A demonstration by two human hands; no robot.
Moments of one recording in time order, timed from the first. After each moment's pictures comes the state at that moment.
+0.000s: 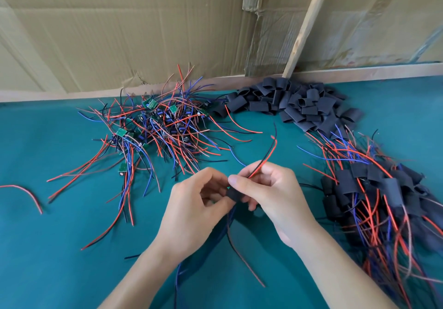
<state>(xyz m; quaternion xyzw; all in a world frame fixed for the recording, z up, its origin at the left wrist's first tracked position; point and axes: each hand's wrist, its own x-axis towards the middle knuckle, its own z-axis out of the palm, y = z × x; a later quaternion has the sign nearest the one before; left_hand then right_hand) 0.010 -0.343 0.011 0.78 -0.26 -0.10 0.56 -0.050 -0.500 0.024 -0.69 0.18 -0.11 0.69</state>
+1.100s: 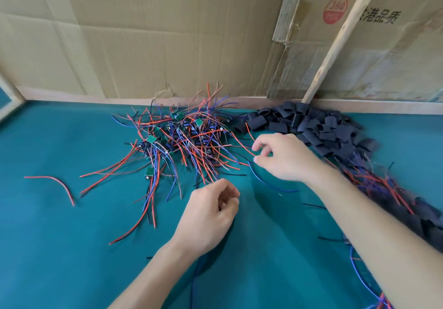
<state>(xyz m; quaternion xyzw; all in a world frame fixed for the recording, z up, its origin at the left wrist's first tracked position) 0.023 -0.338 0.004 0.83 -0.25 -0.04 0.50 0.046 -0.549 0.073 -0.98 0.08 0.00 0.16</state>
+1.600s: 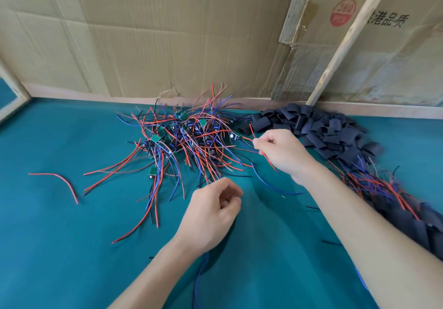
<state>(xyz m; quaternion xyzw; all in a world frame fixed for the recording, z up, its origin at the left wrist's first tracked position) 0.025 -0.337 0.007 0.83 -0.23 -0.05 0.51 0.069 -0.545 0.054 -0.89 0.15 -0.09 0.41</state>
